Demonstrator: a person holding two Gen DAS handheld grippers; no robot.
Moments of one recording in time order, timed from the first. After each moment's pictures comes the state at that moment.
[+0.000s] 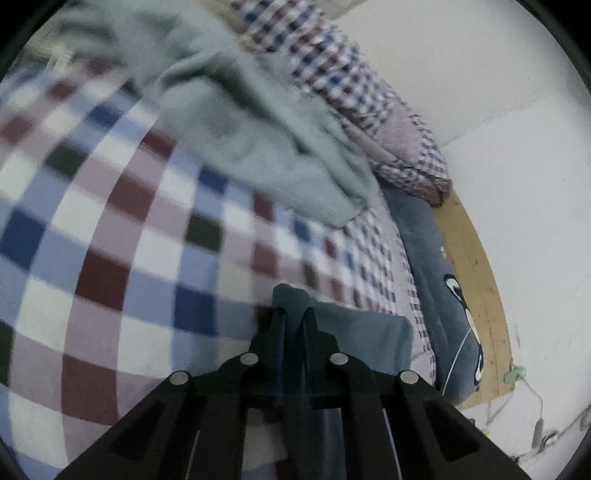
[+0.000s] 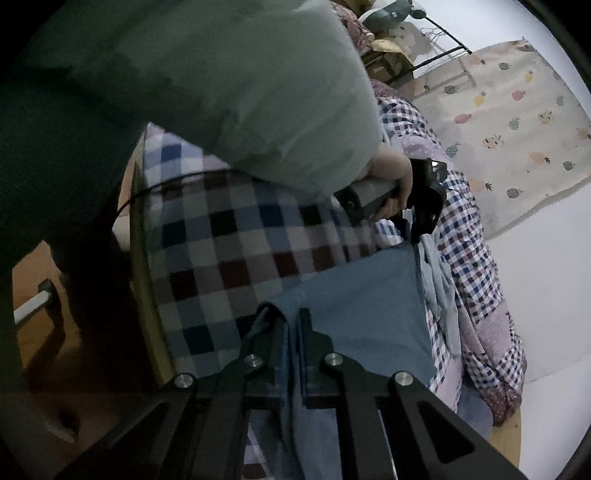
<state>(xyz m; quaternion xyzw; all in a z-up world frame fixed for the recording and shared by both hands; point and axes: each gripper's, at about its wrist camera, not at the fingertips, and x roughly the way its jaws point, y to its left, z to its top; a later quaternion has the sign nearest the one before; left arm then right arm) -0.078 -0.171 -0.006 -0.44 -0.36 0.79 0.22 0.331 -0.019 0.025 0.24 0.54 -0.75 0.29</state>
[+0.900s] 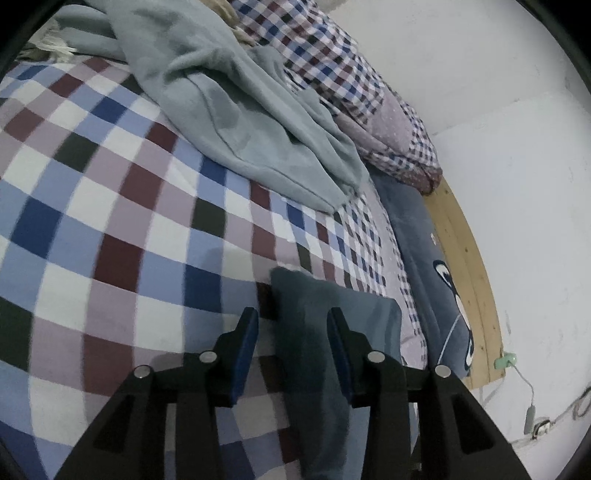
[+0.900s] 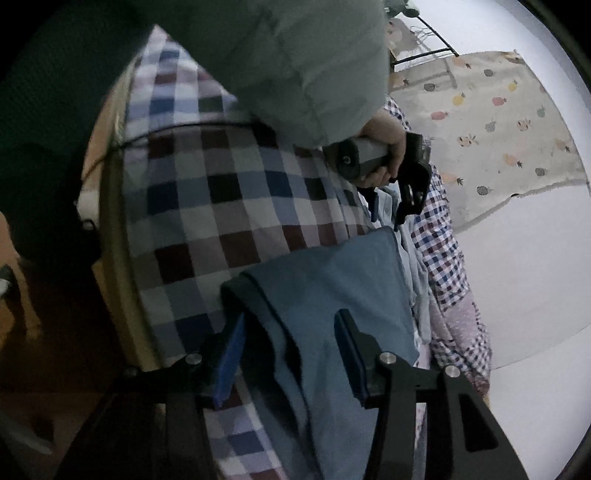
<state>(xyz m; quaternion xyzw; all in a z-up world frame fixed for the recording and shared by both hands) -0.067 -0.182 -0.002 -0.46 -0.36 0.77 0.25 0.336 -0.026 -0.031 0.20 0.59 -0.76 0.20</state>
